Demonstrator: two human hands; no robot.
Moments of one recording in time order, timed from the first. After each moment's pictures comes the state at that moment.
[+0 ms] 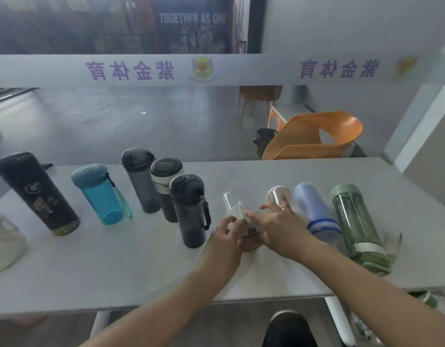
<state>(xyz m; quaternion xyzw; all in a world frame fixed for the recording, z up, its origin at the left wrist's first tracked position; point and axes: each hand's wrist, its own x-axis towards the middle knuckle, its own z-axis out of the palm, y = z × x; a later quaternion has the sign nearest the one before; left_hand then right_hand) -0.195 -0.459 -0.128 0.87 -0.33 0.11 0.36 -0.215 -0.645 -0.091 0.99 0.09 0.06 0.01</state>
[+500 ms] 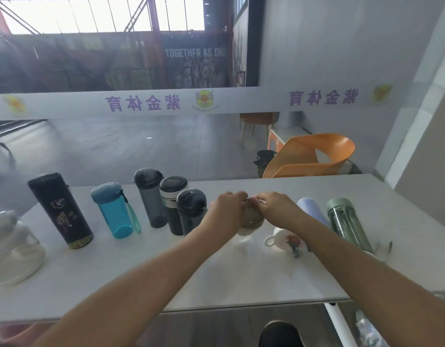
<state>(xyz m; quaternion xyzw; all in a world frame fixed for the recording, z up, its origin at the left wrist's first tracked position) -0.158 -0.475 -0.019 0.91 -0.34 0.14 0.20 -0.195 -0.644 -0.021 0.96 -0.06 0.05 -0.27</state>
